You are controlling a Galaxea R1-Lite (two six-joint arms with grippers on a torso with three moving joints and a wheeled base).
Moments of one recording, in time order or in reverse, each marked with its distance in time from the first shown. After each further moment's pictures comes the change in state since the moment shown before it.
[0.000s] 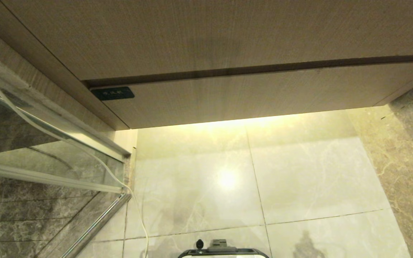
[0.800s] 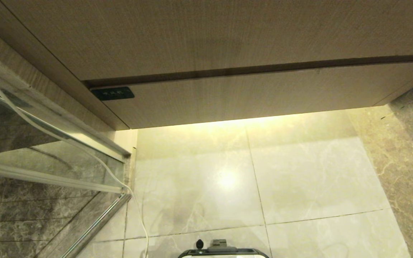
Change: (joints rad) left arm 0.001 0.000 0.000 0.000 0.000 0.000; right arm 0.370 -0.609 0.250 0.114 -0.206 0.085
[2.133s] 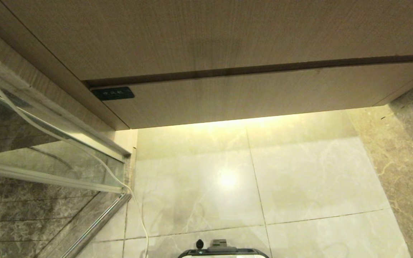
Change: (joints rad) left arm -0.001 0.000 0.000 0.000 0.000 0.000; right arm 0.003 -0.007 0.002 0.006 -0.002 0.017
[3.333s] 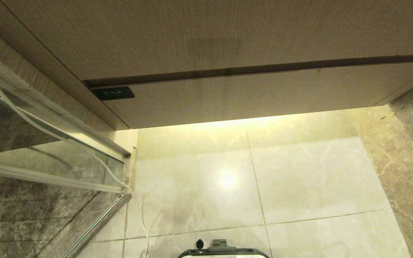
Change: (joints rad) left arm 0.000 0.000 0.000 0.000 0.000 0.000; right arm -0.001 0.003 -0.336 0.177 -0.016 0.070
